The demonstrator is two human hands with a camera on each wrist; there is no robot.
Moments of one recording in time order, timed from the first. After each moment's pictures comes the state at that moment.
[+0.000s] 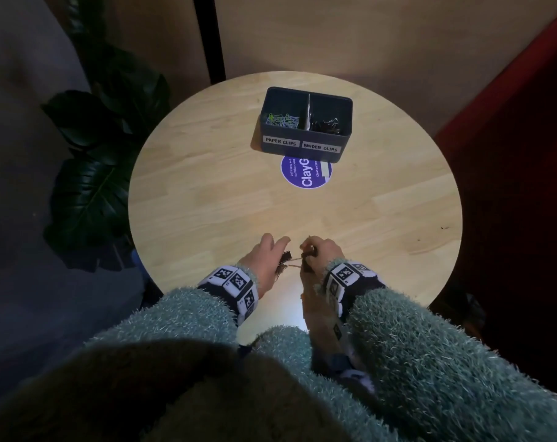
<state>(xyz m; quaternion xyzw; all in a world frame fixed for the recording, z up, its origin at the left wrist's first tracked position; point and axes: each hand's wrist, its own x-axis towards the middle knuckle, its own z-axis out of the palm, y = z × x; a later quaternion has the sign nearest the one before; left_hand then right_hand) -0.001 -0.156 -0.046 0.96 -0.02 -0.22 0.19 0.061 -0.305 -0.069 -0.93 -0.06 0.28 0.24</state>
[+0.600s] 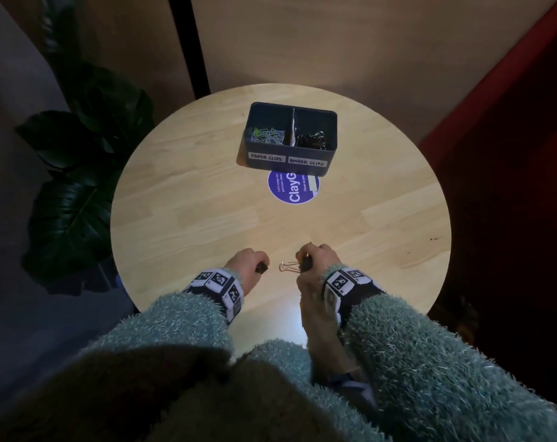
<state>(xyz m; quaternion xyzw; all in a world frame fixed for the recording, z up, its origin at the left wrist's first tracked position) 0.041 -0.136 -0.062 0.94 0.04 -0.25 0.24 0.084 -0.315 -0.054 -0.92 -0.05 0.32 0.22</state>
